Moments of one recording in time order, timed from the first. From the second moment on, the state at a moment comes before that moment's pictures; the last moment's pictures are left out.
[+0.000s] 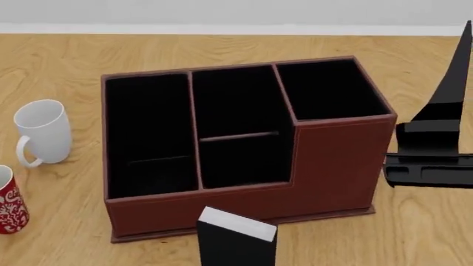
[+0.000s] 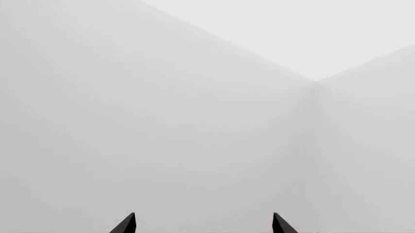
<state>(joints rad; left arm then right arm) -0.76 -0.38 -0.38 0.99 -0.89 -1.04 -0.53 0.63 1.02 0.15 -1.01 1.11 0.91 0.83</state>
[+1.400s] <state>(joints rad) -0.81 -0.47 -0.40 0.98 -1.03 -1.01 -0.65 0.91 0.97 -0.06 -0.68 1.42 0.85 0.31</state>
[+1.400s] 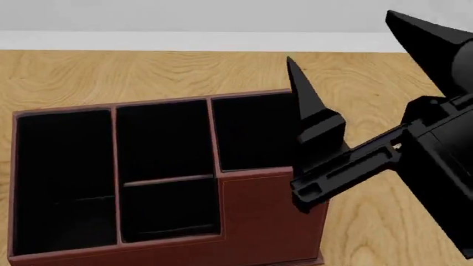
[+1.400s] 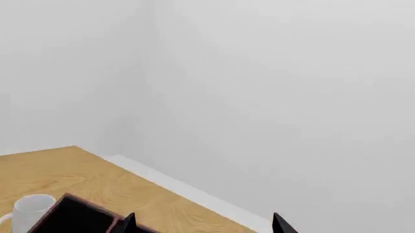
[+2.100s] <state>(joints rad) -0.82 -0.50 -0.40 0.98 -1.08 -0.99 -0.70 1.19 0.70 -0.52 -0.29 1.27 1.03 -0.19</state>
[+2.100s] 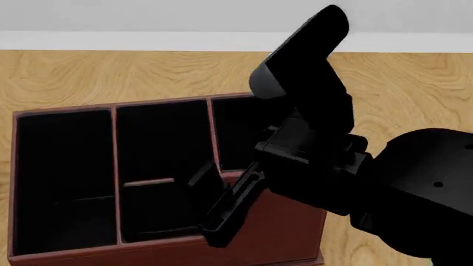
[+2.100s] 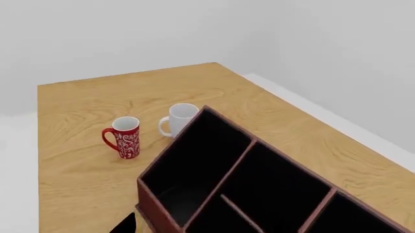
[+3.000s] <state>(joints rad) -0.80 -0.53 -0.39 0.97 -1.09 -0.95 -0.71 1.19 0.65 -0.72 -0.23 1.23 1.13 -0.33</state>
